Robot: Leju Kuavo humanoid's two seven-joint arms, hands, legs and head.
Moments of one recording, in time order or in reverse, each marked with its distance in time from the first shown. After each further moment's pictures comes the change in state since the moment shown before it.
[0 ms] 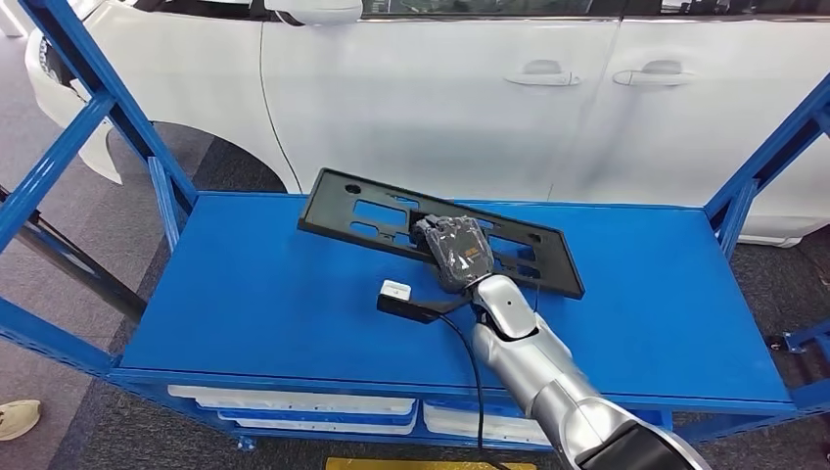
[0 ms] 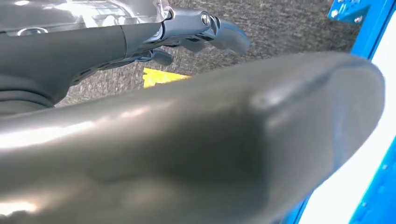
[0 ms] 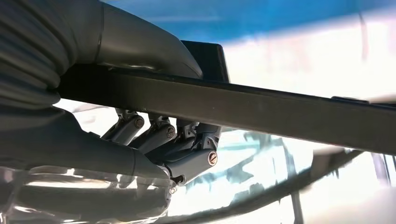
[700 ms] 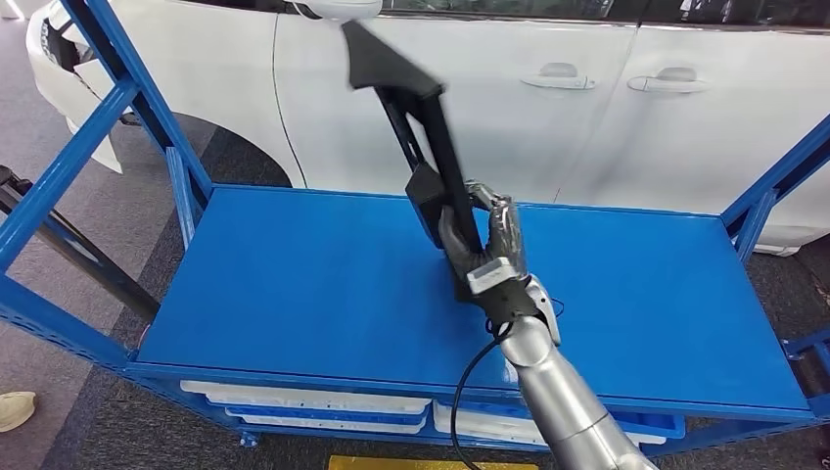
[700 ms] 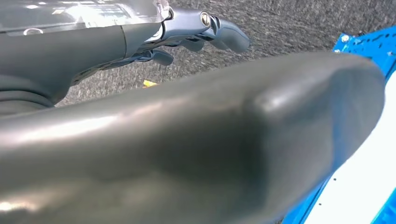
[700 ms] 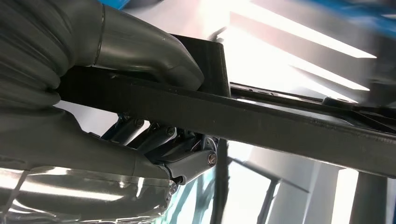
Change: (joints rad) left arm 0.012 0.004 0.000 0.008 0.071 0.002 -0.025; right arm 0.219 -0.055 -0.081 -0.654 -0.913 0.299 -0.362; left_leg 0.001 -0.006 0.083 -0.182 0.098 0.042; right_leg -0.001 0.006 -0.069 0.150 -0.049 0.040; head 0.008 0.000
